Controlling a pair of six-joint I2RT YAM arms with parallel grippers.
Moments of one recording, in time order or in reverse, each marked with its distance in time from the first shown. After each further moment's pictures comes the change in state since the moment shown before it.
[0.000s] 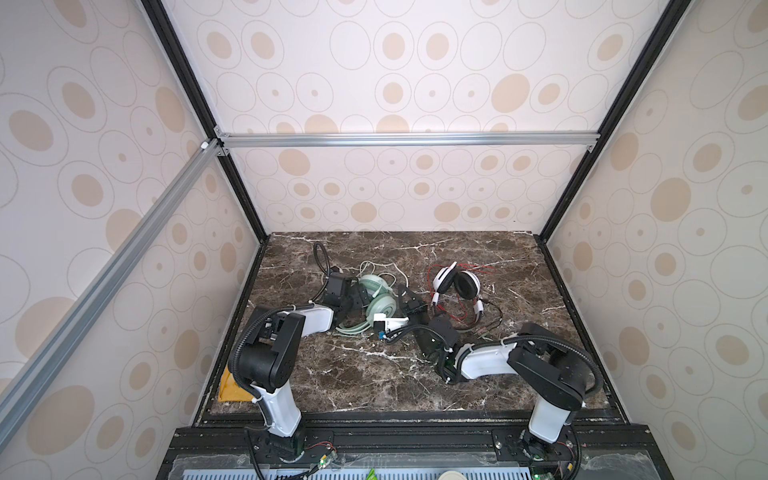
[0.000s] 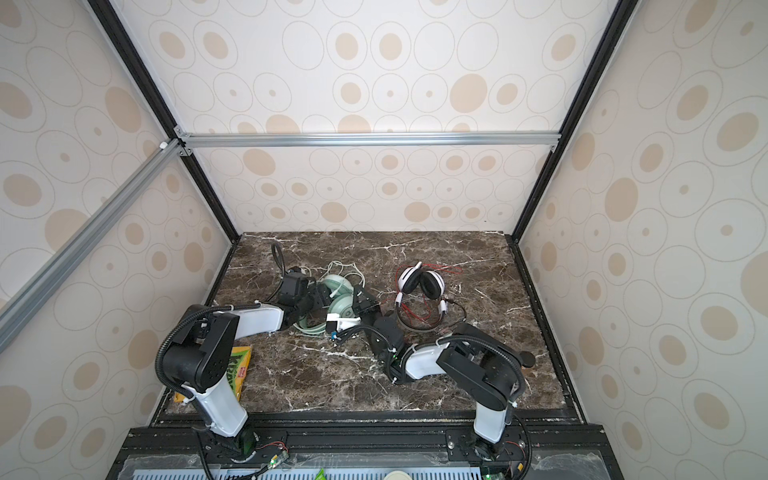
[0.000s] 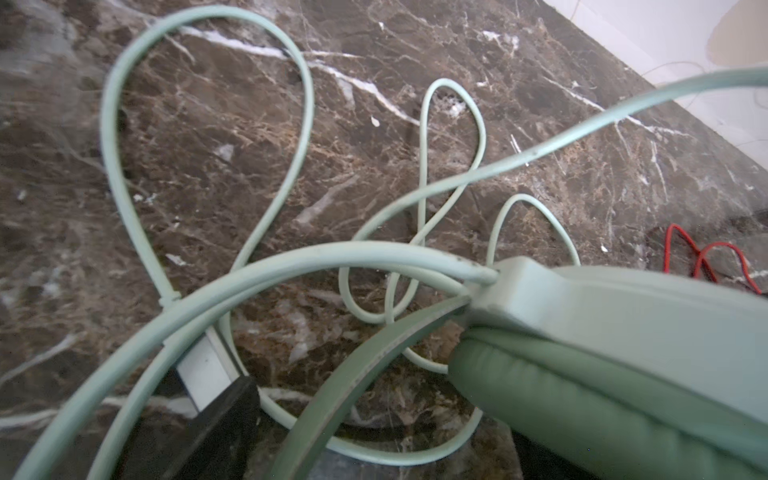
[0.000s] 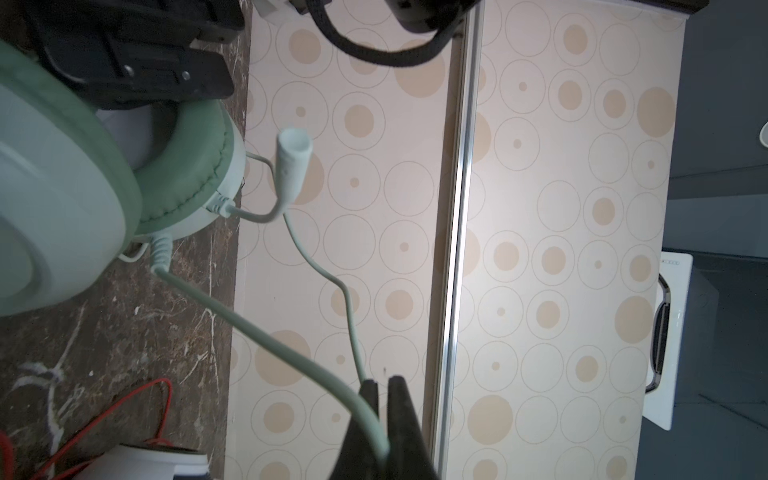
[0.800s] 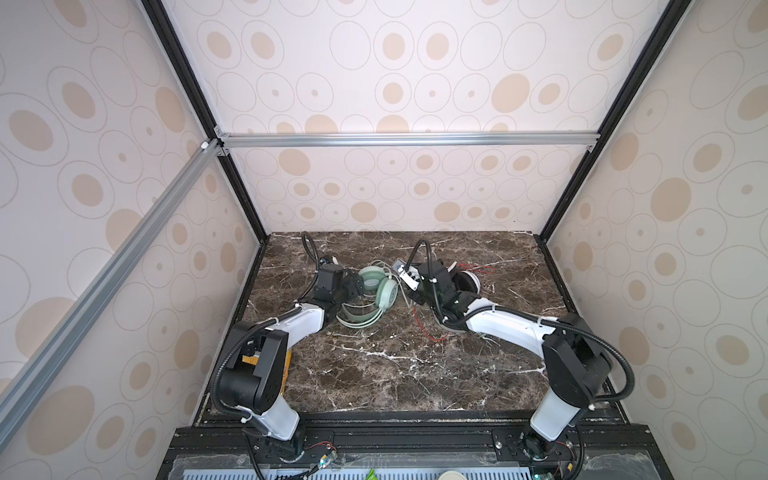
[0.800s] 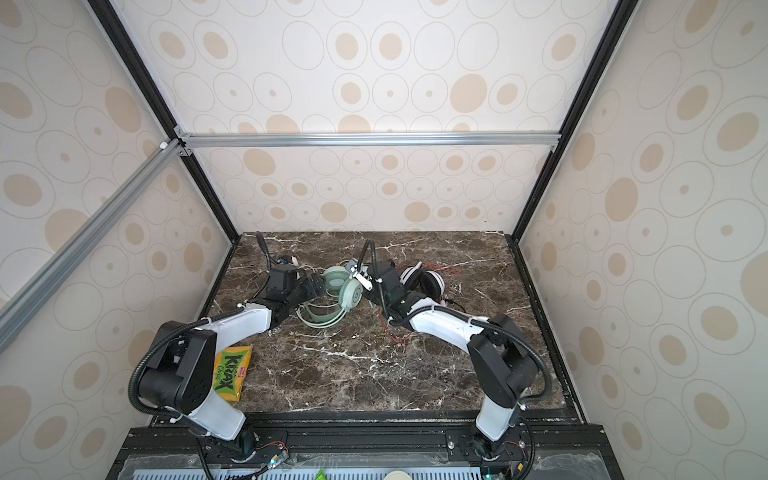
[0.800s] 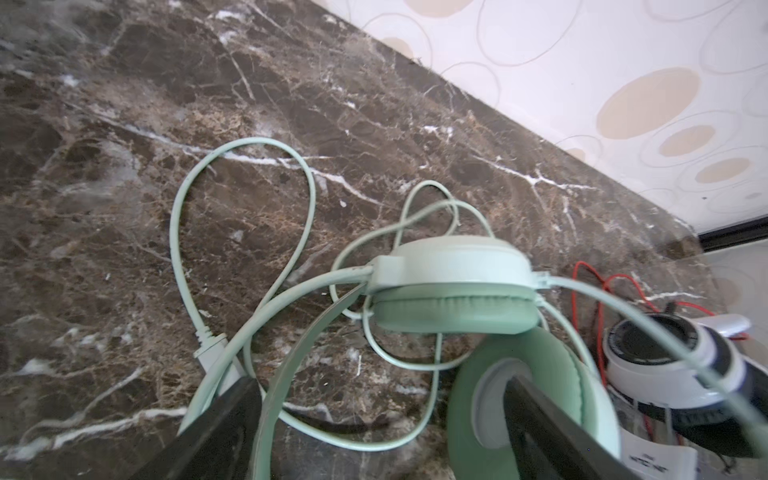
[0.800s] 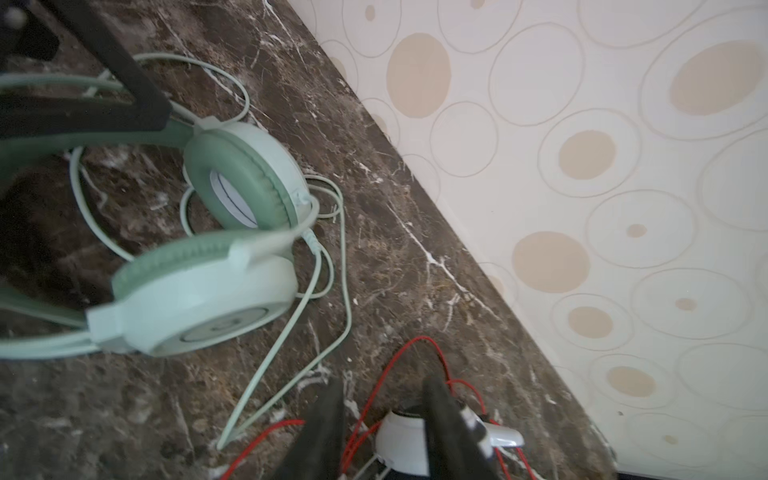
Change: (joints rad) left arm 0.022 -0.201 0.003 -0.052 0.024 0.025; right arm -0.255 0.019 0.562 -1.200 -0.260 1.255
